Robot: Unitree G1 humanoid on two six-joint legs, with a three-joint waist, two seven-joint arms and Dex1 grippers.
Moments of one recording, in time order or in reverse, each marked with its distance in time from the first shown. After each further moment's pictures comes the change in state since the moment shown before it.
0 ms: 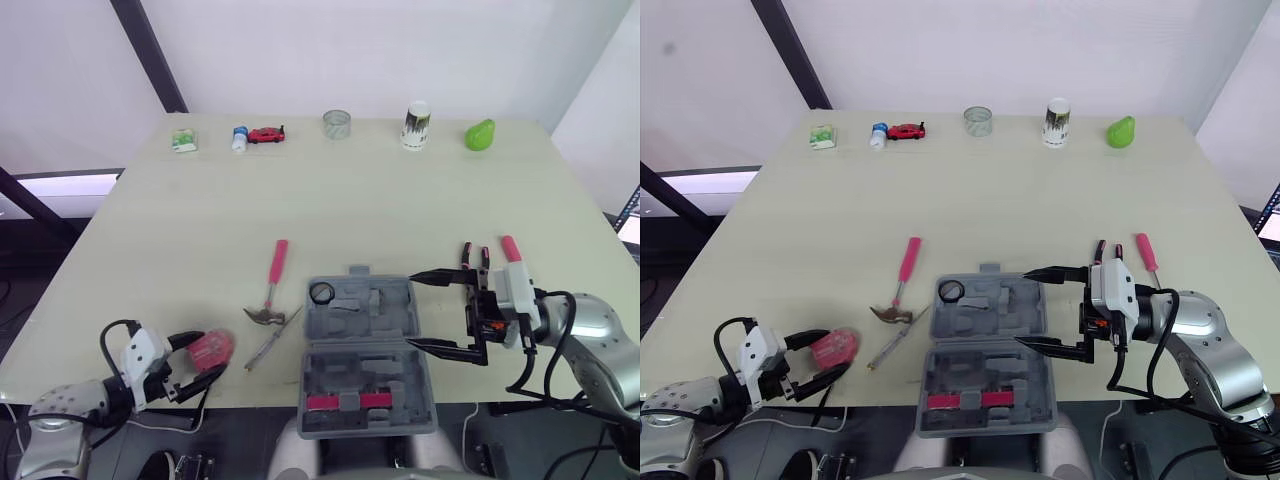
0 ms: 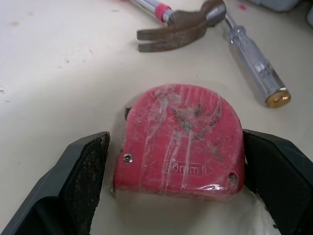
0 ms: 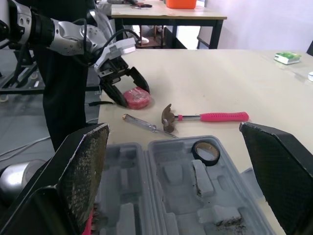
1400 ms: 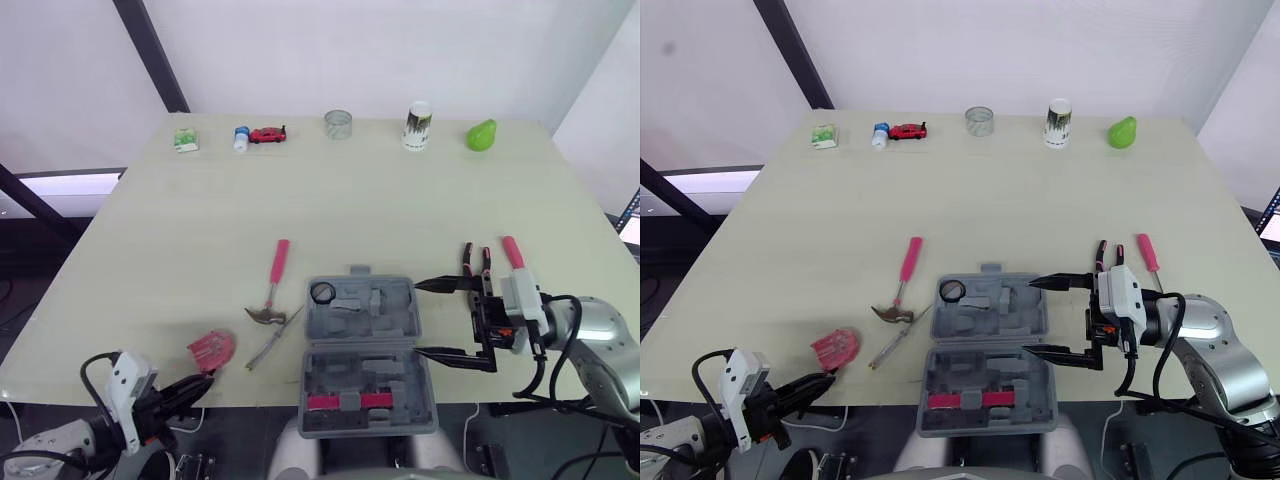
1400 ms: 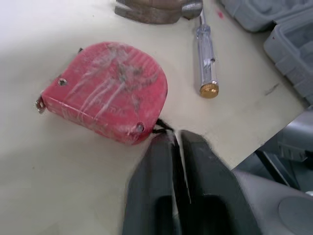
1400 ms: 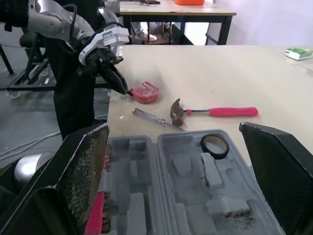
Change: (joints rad) left arm 0.353 -0.042 0.119 -0.501 -0.218 0.503 0.134; right arm 0.026 -0.015 -0.015 0.021 0.007 -0.022 0.069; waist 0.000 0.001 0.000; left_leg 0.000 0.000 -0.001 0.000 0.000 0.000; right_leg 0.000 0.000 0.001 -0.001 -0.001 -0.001
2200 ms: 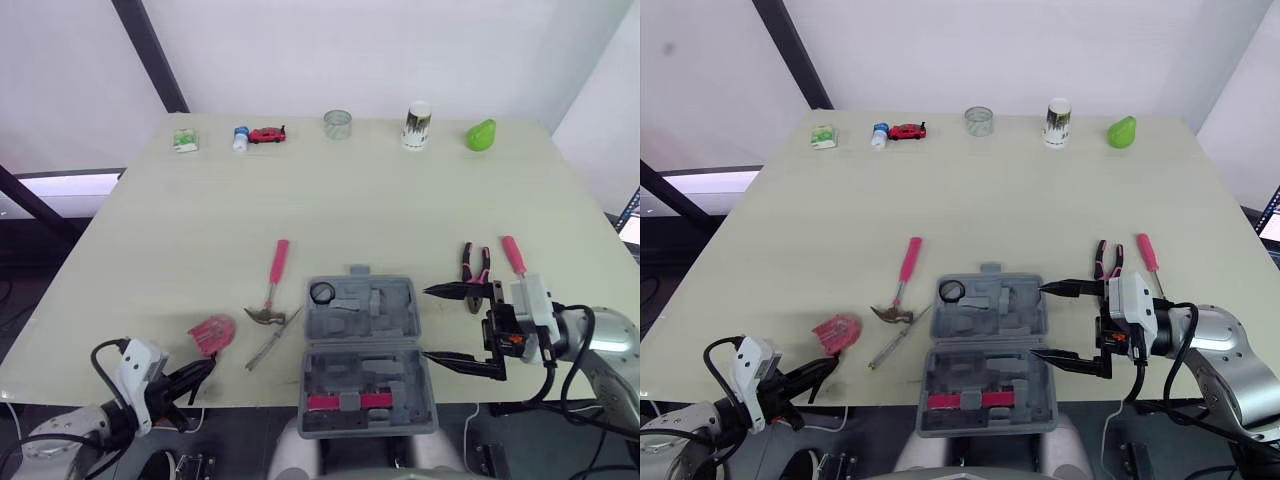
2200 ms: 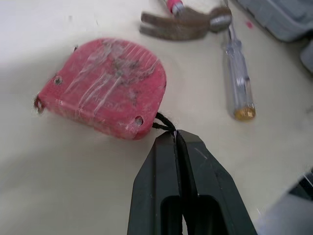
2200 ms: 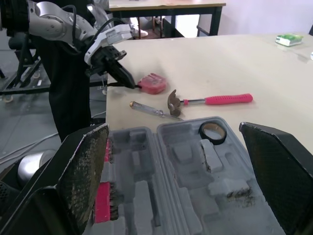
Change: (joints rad) left arm -0.071 -0.004 -0.047 0.036 0.069 -0.032 0.088; right arm 0.069 -0.019 -0.050 -0.034 0.016 0.021 -0.008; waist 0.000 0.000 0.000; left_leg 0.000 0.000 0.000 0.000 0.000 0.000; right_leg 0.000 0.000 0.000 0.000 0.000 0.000
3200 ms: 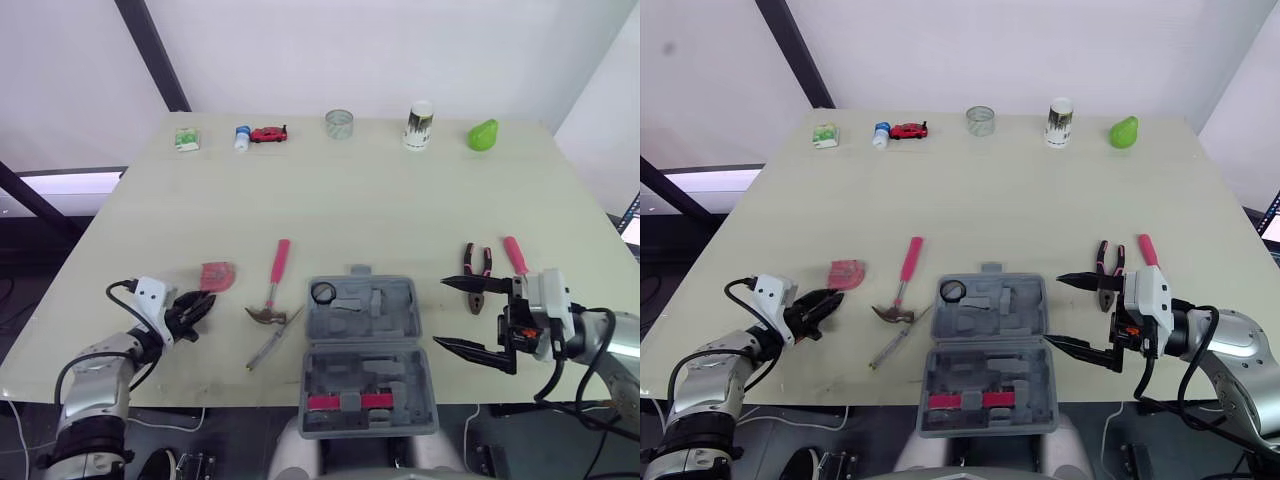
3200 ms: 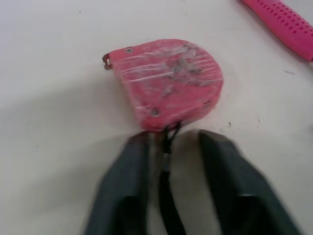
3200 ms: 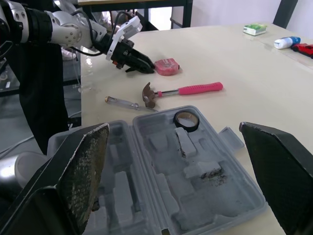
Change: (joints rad) left arm -0.547 -0.032 -0.070 0.509 0.148 -0.137 0.185; right arm 0.063 -0.009 -0.087 -0.030 0.008 0.033 -0.083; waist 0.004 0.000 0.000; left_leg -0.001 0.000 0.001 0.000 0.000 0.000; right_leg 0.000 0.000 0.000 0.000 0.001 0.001
